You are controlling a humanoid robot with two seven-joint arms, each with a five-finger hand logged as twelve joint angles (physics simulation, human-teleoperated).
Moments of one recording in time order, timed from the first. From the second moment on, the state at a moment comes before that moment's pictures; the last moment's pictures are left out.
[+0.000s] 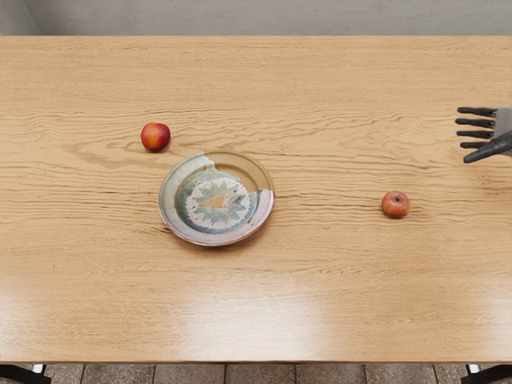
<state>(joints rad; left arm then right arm) -0.04 0.00 -0.13 -0.04 0.02 -0.02 0.16 0.96 -0.75 0.55 0.61 -0.12 0.61 -0.44</state>
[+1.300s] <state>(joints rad) -0.04 0.00 -0.13 -0.04 0.02 -0.02 0.16 0.70 -0.66 0.56 1.45 -1.29 -0.01 -0.61</state>
